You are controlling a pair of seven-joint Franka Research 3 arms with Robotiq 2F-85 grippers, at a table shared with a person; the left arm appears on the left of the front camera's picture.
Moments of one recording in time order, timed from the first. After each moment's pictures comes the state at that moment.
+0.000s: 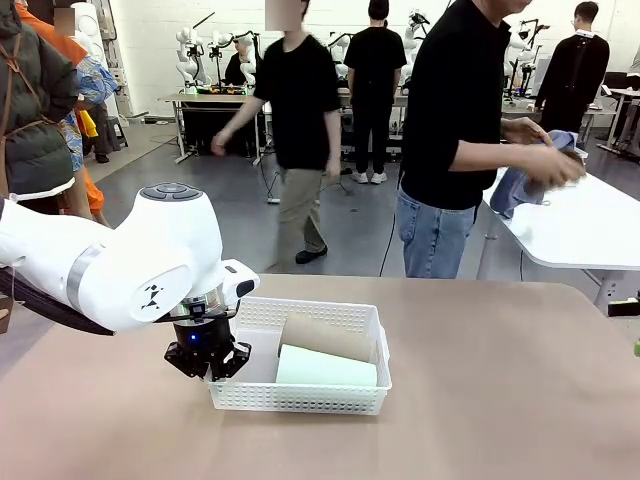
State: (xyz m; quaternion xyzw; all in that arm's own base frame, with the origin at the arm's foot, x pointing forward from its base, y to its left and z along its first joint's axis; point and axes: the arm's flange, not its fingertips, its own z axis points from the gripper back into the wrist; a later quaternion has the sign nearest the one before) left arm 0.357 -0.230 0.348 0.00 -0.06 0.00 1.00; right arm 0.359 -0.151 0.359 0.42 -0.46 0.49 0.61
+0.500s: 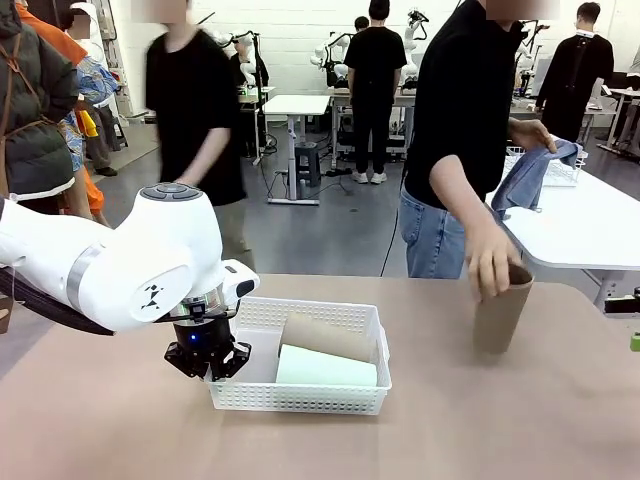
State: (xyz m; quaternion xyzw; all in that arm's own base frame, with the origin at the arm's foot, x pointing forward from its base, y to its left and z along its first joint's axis) left arm 0.357 -0.230 0.348 0.00 -0.06 0.00 1.00; right arm 0.362 -0.149 0.359 0.42 -0.46 0.48 0.61
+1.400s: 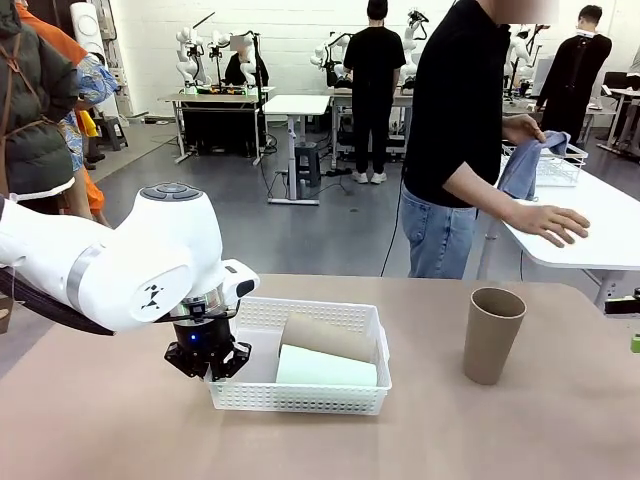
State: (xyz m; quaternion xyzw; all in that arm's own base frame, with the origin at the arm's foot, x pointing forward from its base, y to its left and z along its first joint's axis) left arm 0.357 -0.230 0.348 0.00 -0.06 0.00 1.00; right arm 0.361 -0.149 0.358 0.42 -0.46 0.49 0.61
